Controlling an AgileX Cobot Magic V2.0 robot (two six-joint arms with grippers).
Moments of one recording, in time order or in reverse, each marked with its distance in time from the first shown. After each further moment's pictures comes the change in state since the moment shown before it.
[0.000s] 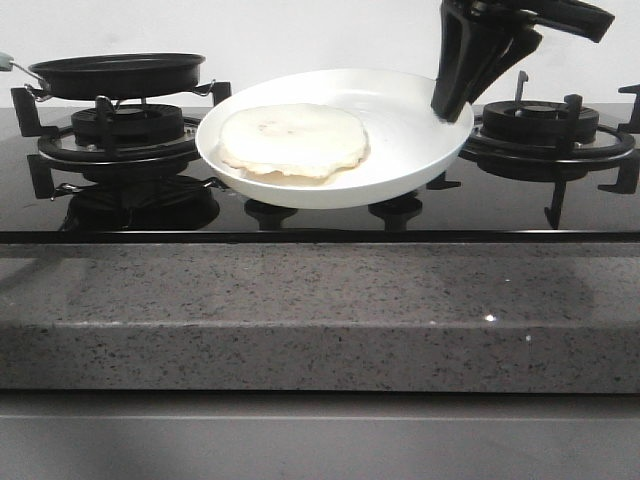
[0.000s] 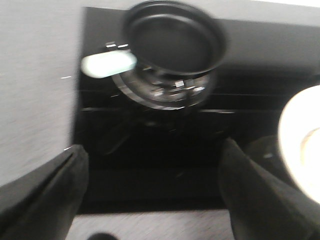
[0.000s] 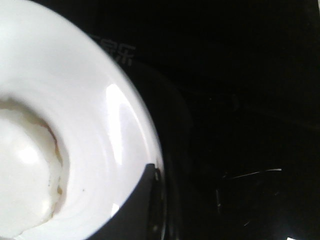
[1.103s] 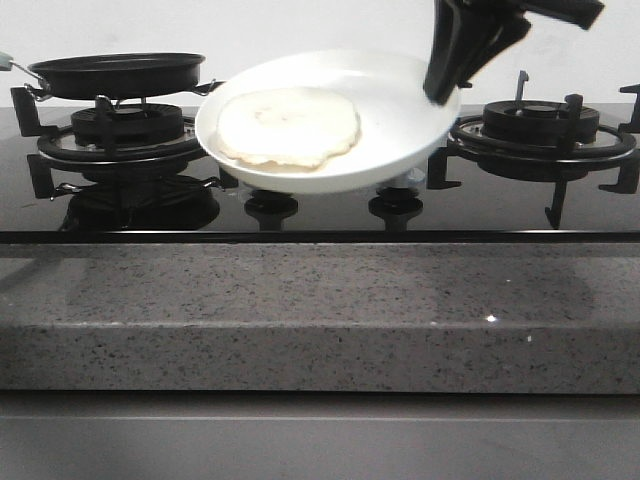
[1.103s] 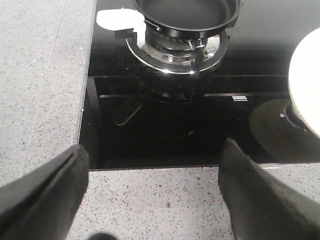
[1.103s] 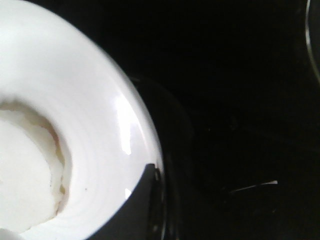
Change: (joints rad) left arm -0.100 -0.178 0.166 0.121 -0.008 -0.090; right arm -0.002 0.000 -0.034 -0.004 -0.067 -0.002
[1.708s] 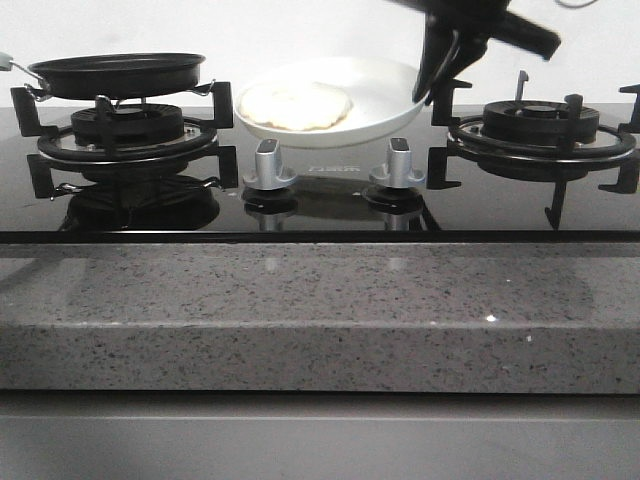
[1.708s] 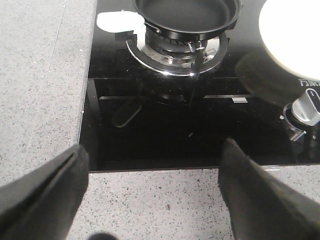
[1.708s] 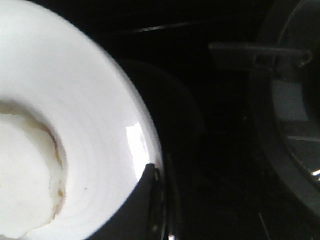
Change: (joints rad) left arm 0.000 0.000 0.000 -0.001 -0.006 0.000; right arm -0.085 0.334 -0.385 -0.004 0.057 0.287
